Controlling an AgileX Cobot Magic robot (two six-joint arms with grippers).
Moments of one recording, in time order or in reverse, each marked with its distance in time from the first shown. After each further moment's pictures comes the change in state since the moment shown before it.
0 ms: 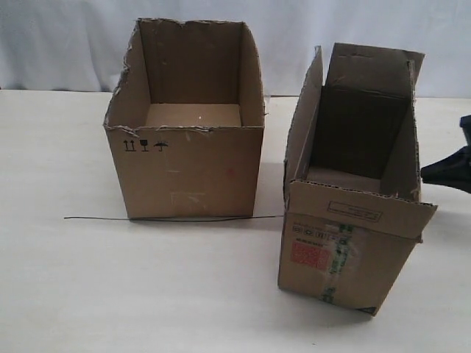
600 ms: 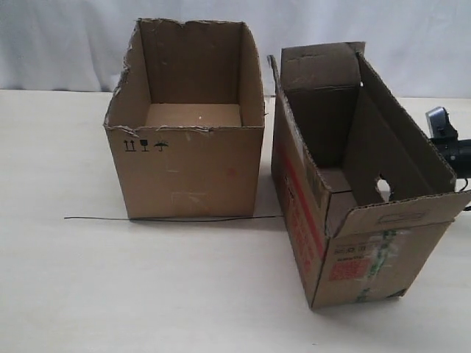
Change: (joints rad) left arm 0.000 0.000 0.000 0.000 0.002 0.000; right arm 0.182 0.165 -0.079 0.202 -0.032 -0.100
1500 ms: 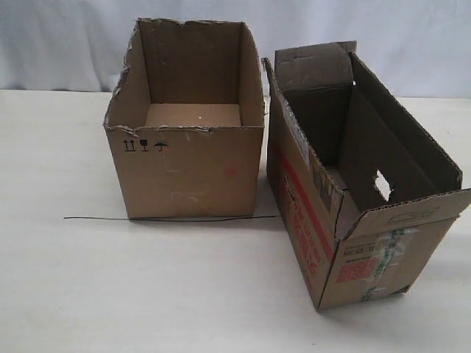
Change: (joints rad) left arm 0.000 0.000 0.000 0.000 0.000 0.002; right arm -0.152 -0.733 0.166 -0.523 -0.100 0.198
